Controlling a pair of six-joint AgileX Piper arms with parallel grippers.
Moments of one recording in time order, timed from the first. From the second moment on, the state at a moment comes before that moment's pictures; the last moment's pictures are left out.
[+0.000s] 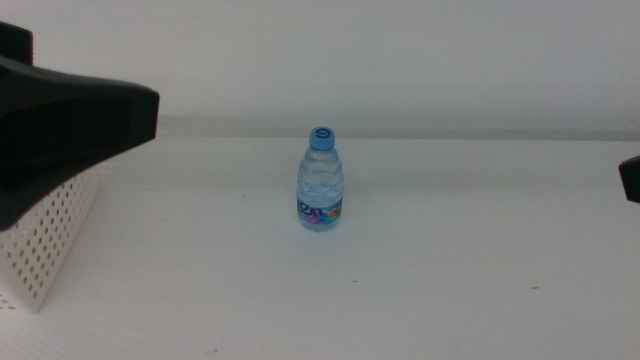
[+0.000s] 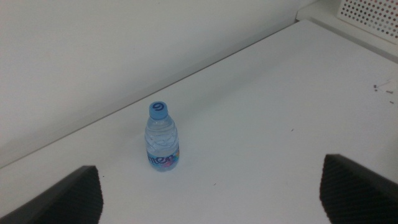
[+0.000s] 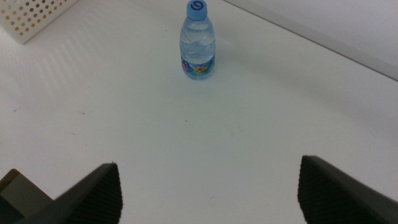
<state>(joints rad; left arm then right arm) -0.63 0.79 -1.22 -0.06 0.97 -0.02 0.62 0.90 -1.30 -0.01 1.22 0.01</state>
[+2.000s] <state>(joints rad) -0.56 1.70 -0.35 -0.05 -1.05 -0.09 0.62 0.90 -1.30 -0.01 1.22 0.01</state>
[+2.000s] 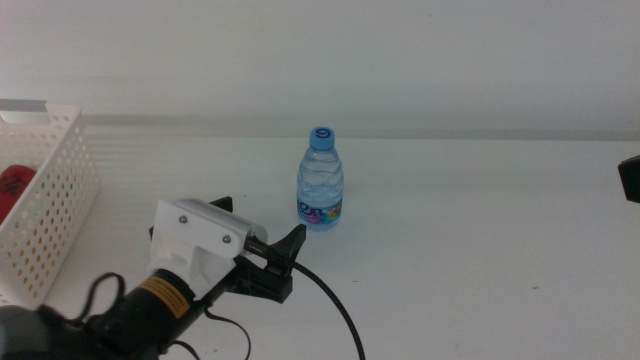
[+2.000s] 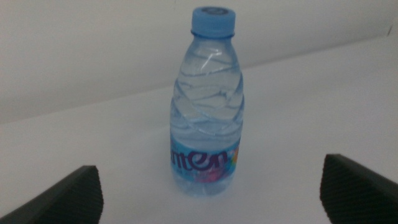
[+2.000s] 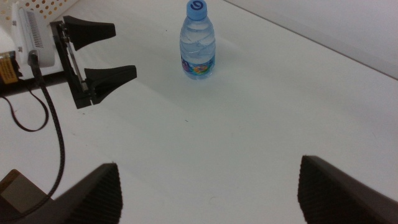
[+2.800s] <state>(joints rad) -0.56 1.87 -0.66 0.02 -0.90 -0.13 0.62 0.90 -1.30 -0.01 1.22 0.01</state>
